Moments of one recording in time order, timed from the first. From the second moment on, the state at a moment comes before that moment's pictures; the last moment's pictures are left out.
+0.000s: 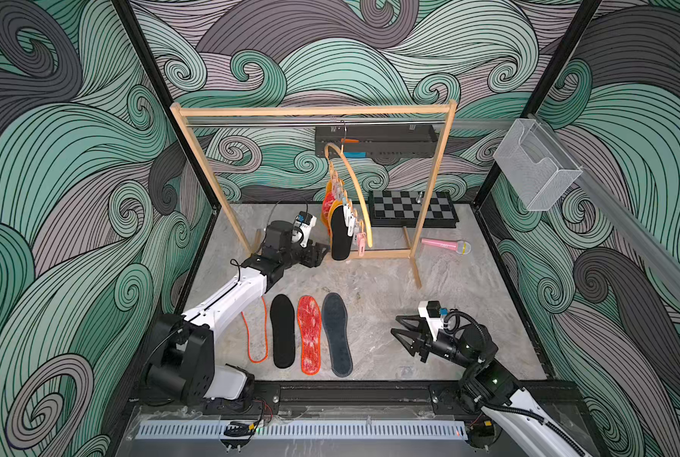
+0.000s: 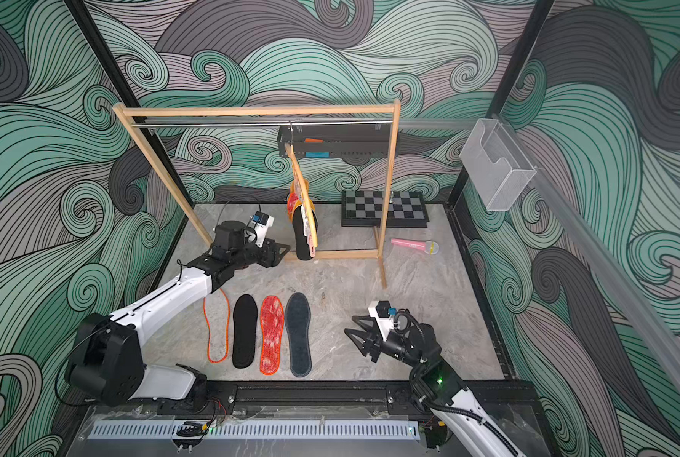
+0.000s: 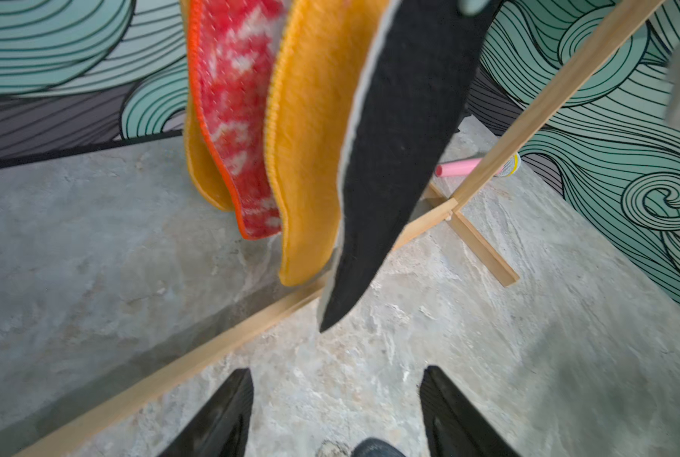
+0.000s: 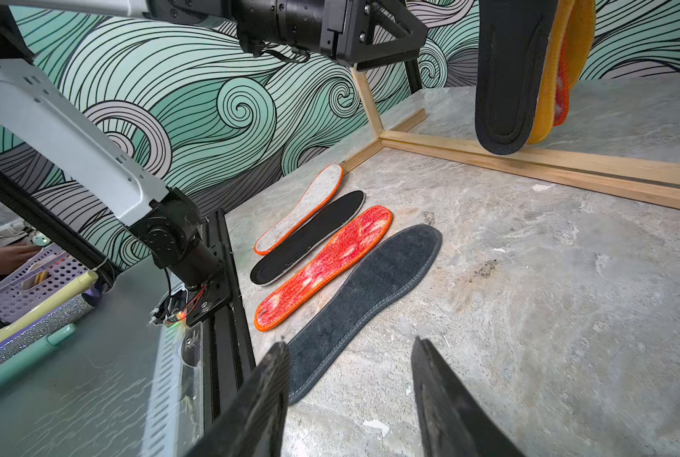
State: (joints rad) left arm -0.34 1.41 0.95 -0.05 0.33 -0.05; right arm 0.58 0.14 0.01 -0.02 -0.49 0.32
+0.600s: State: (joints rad) left arm -0.29 1.77 1.15 0.19 0.70 0.16; right arm 0.58 0.18 0.01 0.00 -0.48 0.32
